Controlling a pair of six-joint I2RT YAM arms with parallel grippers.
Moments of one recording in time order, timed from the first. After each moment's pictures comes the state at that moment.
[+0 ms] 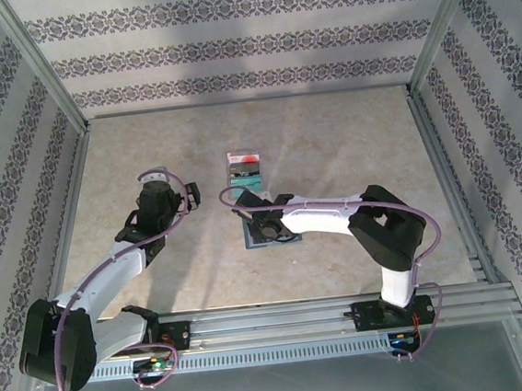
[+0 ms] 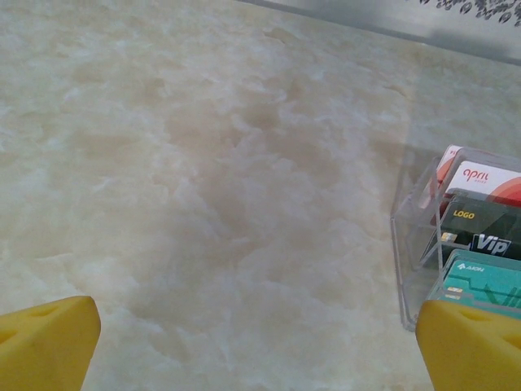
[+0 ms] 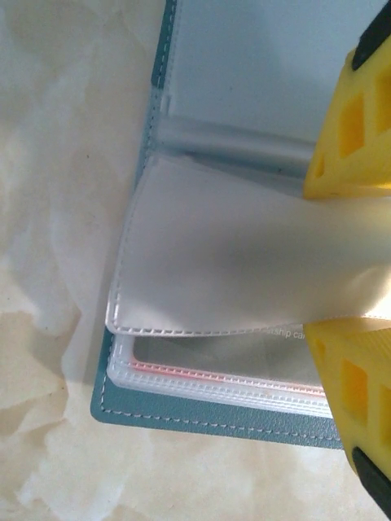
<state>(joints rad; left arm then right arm) -0.30 1.13 0.59 -0.03 -0.26 -0.40 0.93 1.84 1.13 -0.54 0.21 0.71</state>
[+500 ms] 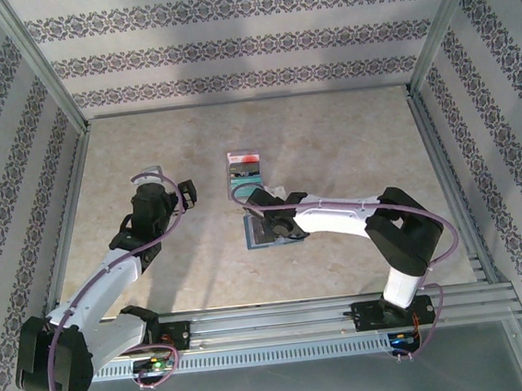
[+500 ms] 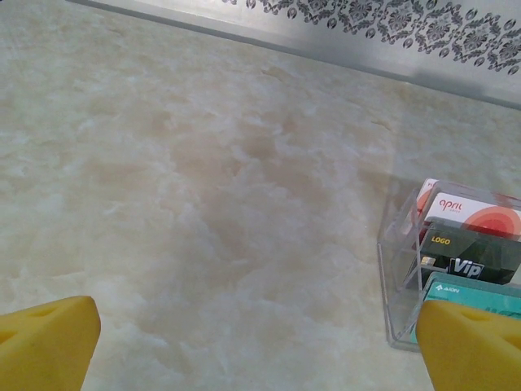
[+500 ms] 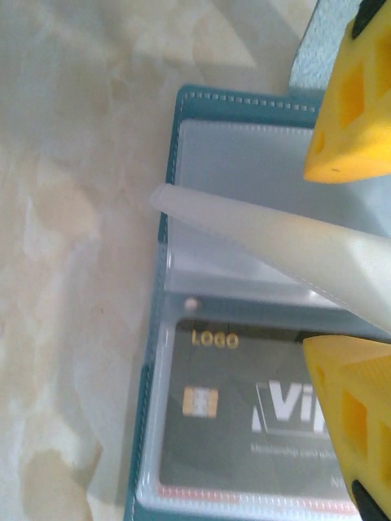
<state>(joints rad) -0.30 1.04 0.58 -0.03 -0.28 -0.40 0.88 1.74 1.05 -0.58 0.32 0.70</state>
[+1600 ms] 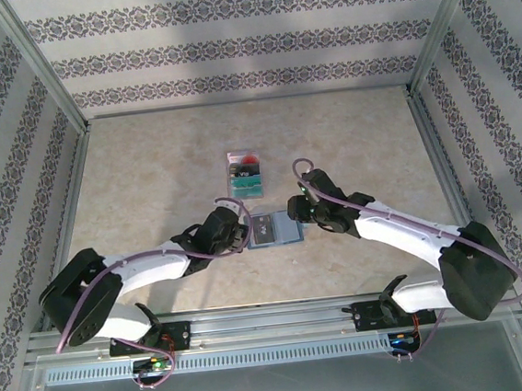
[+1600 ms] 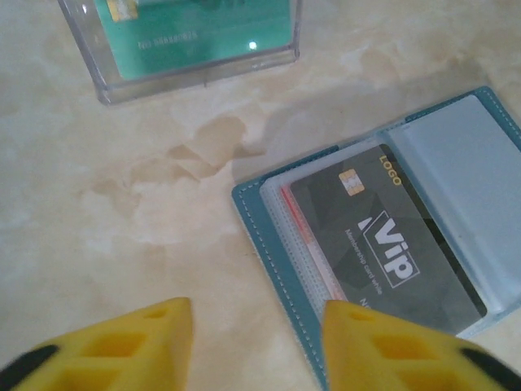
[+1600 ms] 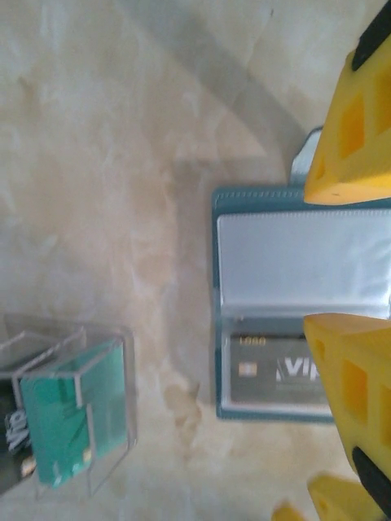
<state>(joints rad) -0.79 1.44 0.59 0.04 -0.20 -0.42 0.64 1.30 0.74 -0.31 0.03 0.71</state>
